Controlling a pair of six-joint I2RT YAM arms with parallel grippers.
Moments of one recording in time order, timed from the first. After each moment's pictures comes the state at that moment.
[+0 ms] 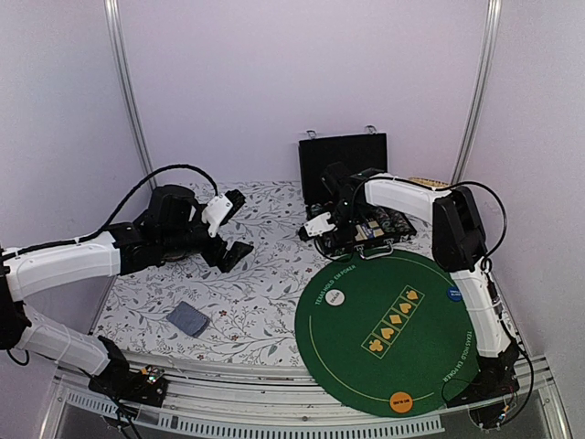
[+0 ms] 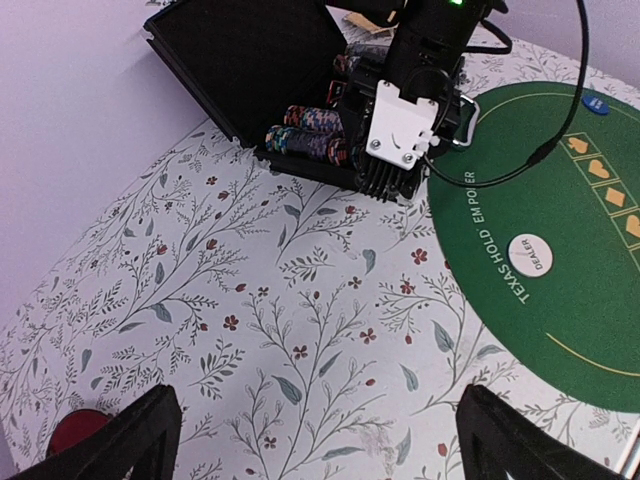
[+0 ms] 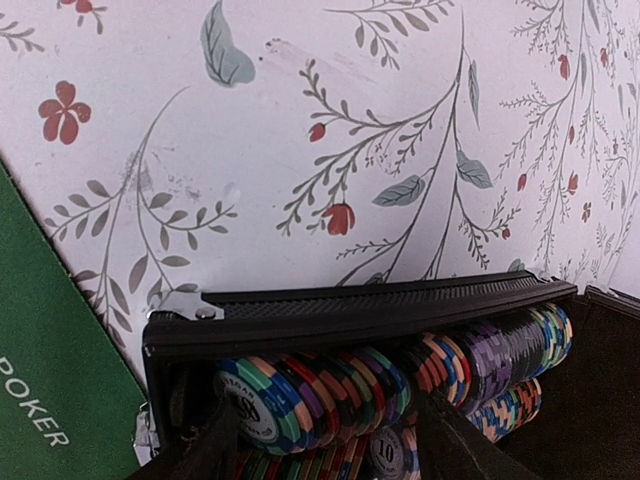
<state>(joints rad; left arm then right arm) -0.69 1.25 0.83 -0.10 -0.01 0.22 0.63 2.41 2.11 -0.85 -0.01 -1.38</state>
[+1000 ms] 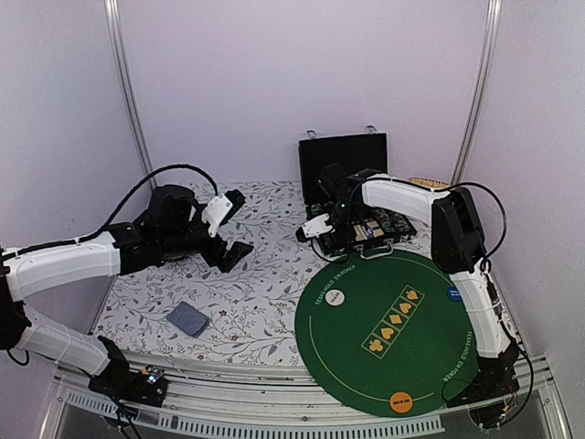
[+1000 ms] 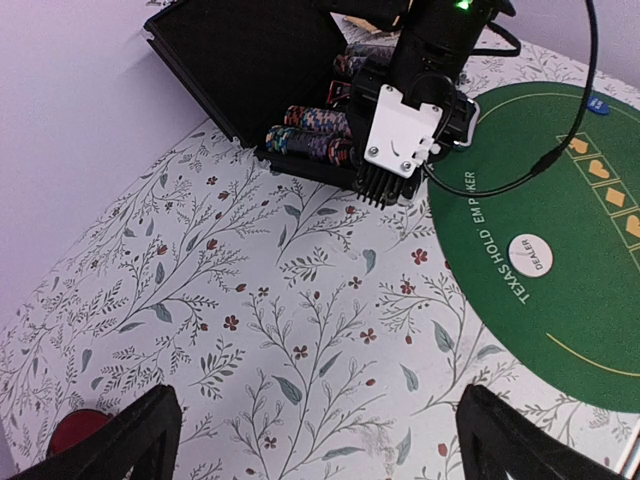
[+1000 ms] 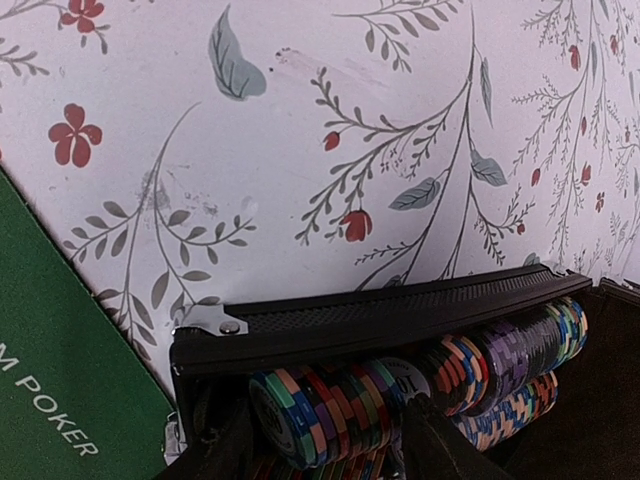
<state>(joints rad) -0.69 1.25 0.83 -0.10 -0.01 0.22 0.65 2.42 2.12 -0.90 0.02 -1.32</state>
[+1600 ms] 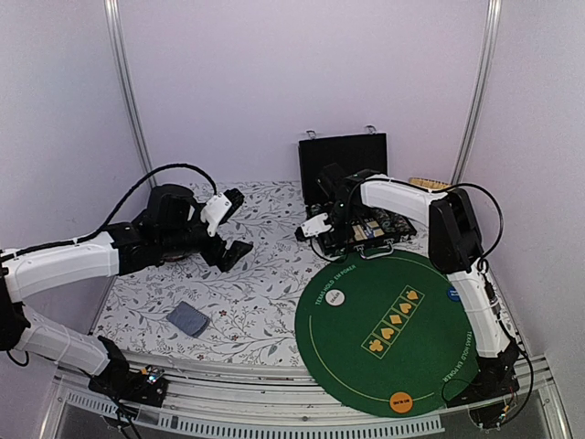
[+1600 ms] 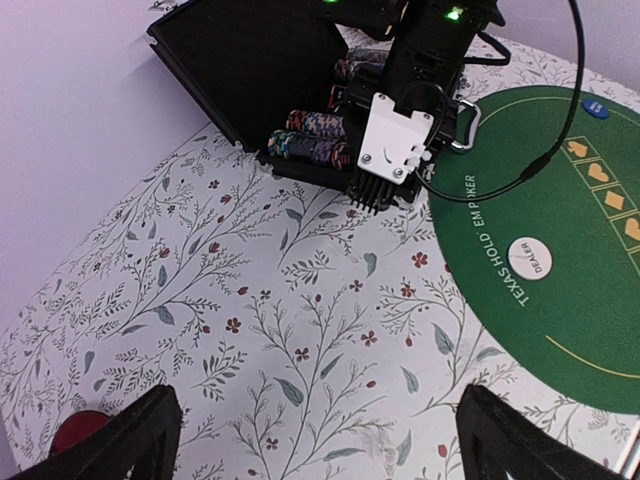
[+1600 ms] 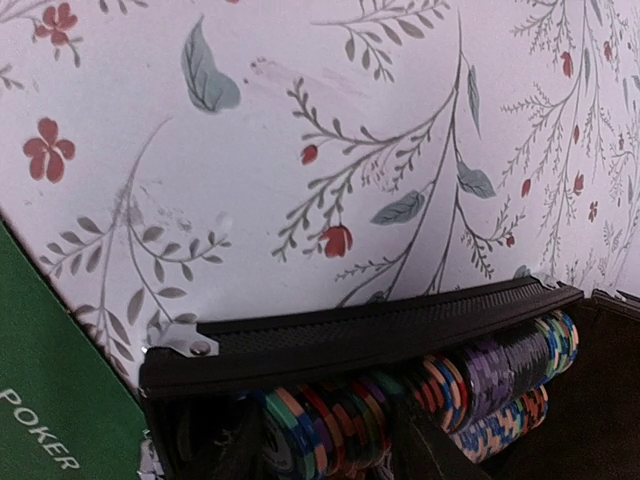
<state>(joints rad) -0.69 1.24 0.83 -0.10 -0.01 0.22 0.65 2.45 2.16 -0.88 0.02 -1.33</state>
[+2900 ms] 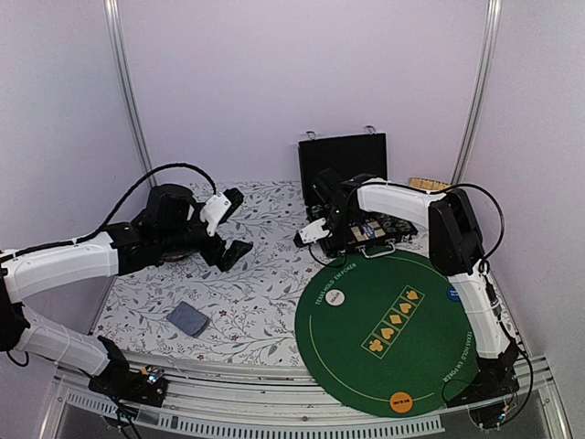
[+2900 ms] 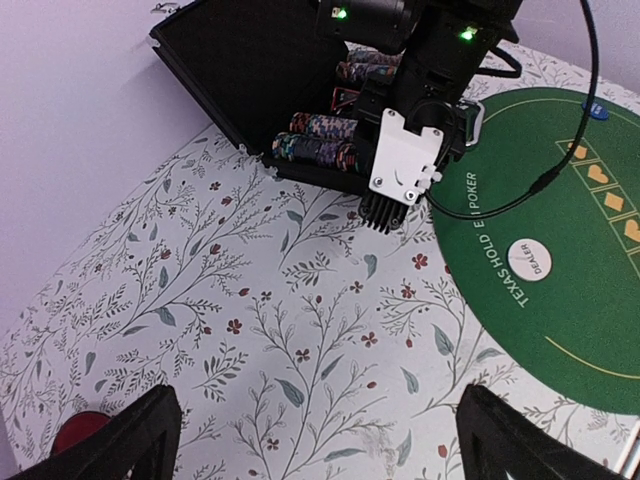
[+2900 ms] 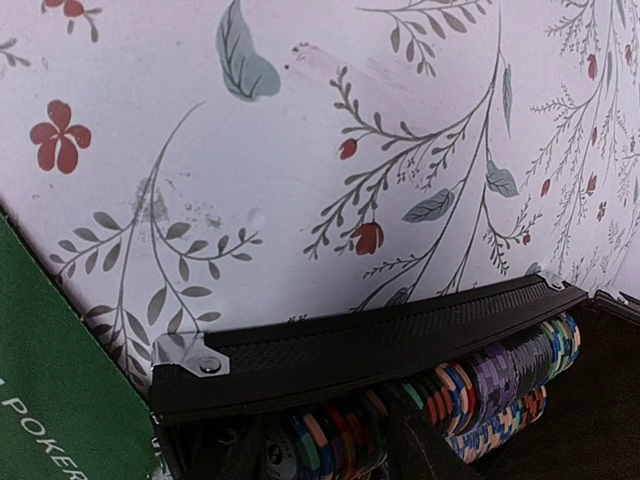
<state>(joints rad) -0.69 1.24 0.83 -0.09 -0.01 0.23 0.67 2.42 2.10 -0.86 0.12 -1.34</state>
